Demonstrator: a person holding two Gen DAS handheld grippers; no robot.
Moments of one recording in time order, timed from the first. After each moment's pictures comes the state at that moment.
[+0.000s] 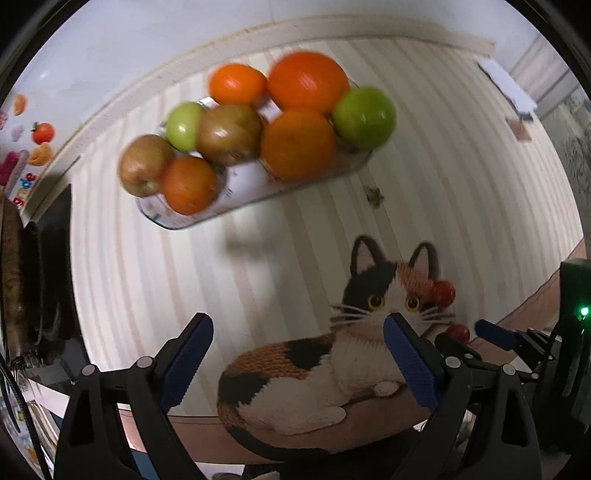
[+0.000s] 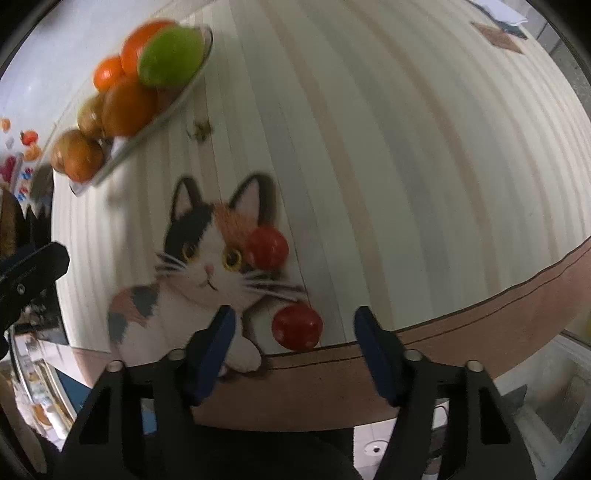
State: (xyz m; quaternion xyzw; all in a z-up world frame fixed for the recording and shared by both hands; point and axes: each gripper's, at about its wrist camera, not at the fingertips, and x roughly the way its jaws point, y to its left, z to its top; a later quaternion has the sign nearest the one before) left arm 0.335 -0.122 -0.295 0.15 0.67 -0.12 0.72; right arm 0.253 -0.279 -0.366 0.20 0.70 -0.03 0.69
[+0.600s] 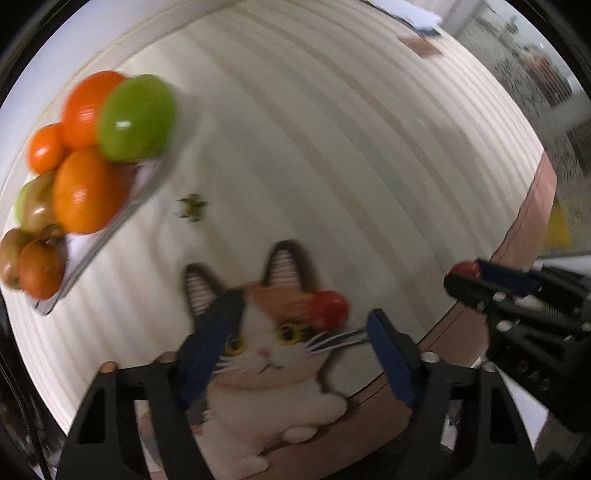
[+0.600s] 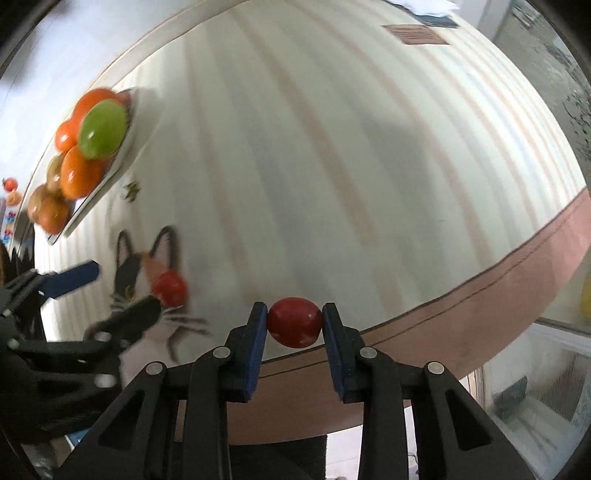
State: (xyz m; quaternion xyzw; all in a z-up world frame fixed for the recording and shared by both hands) left arm 0.298 -0.239 -0.351 0.22 0.66 -0.28 0.66; right arm 0.228 -0.359 -0.363 0.22 0.66 -0.10 0.71
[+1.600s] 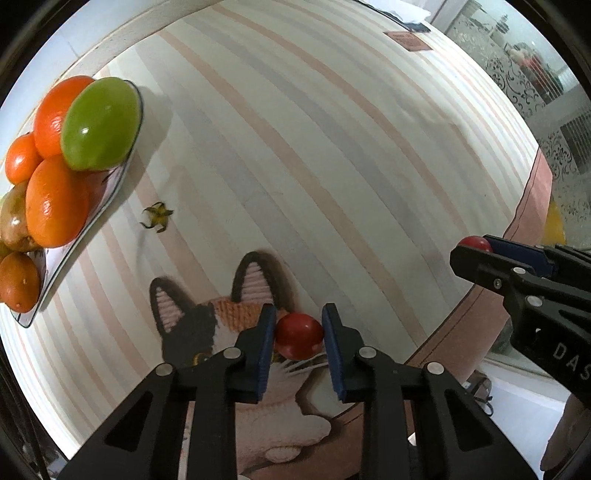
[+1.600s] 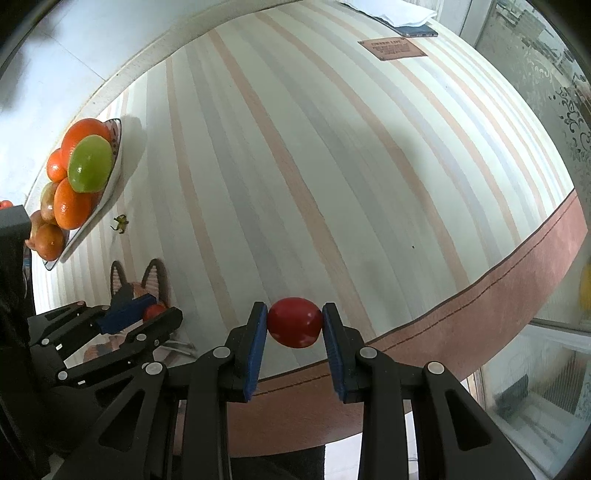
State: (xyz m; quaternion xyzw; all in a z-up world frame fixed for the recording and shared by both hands) left arm 0.292 -0.253 -0.358 0.20 0.65 -0.29 0.67; right arm 0.237 -0.377 -0.347 0.22 0.64 -0.12 0.72
